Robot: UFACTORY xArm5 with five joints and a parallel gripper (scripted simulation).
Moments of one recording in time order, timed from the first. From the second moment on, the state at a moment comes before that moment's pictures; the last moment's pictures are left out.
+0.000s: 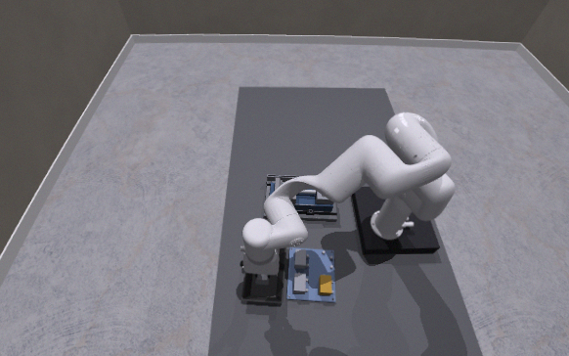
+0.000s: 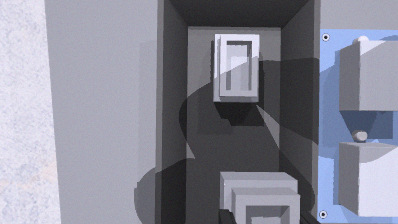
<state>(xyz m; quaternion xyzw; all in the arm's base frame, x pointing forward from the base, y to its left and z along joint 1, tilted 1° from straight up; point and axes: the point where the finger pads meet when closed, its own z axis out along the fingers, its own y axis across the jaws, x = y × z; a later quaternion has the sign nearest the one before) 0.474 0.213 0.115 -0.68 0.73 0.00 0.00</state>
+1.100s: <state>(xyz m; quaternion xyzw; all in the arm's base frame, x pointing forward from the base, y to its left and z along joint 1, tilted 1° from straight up) 0.474 0.212 0.062 -0.68 0.73 0.00 0.00</state>
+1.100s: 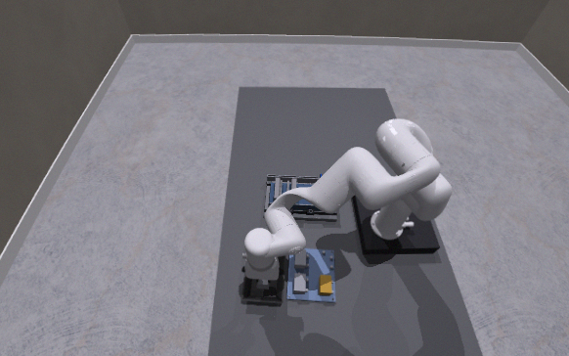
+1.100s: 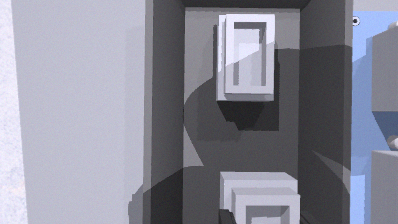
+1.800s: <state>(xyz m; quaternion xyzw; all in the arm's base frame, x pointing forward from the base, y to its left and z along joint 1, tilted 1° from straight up) 0.475 0.212 0.034 -0.68 0.73 0.00 0.00</state>
